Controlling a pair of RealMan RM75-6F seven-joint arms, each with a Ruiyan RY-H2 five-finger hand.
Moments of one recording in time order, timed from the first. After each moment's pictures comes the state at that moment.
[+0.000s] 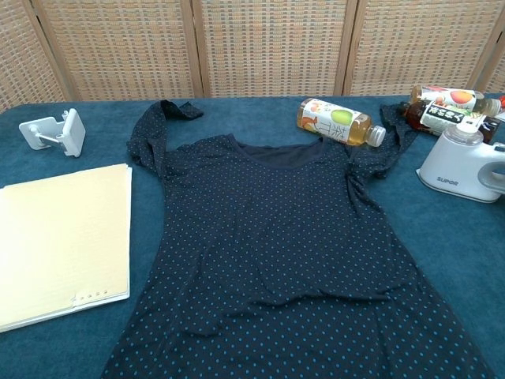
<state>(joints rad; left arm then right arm) -0.08 -1.01 -0.03 -1.83 1.51 1.50 0.24 0.33 -1.33 0.16 -1.31 -1.36 1.19 -0.18</state>
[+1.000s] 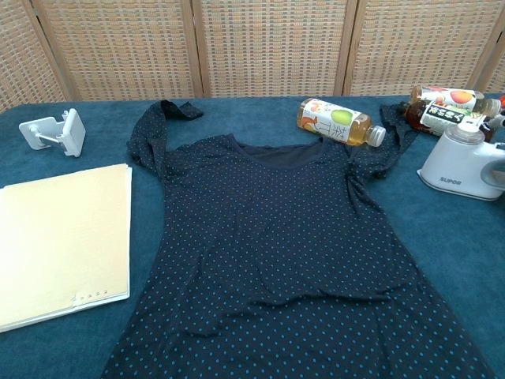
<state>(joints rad) -0.11 -1.04 -0.06 -1.83 1.44 1.45 0.29 0.53 -1.62 0.23 -0.86 -1.13 0.98 -0.46</state>
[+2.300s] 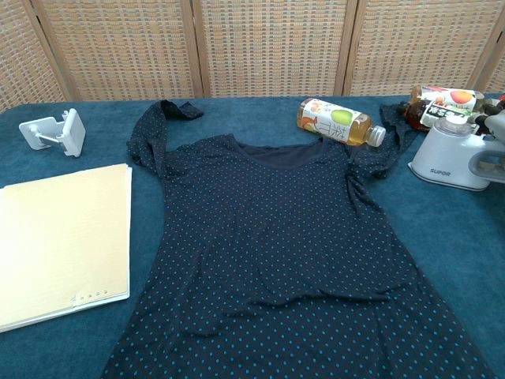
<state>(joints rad) -0.12 -1.05 -0.06 -1.82 1.42 1.44 0.28 0.70 -1.91 0.27 -0.33 -1.15 0.85 -0.46</state>
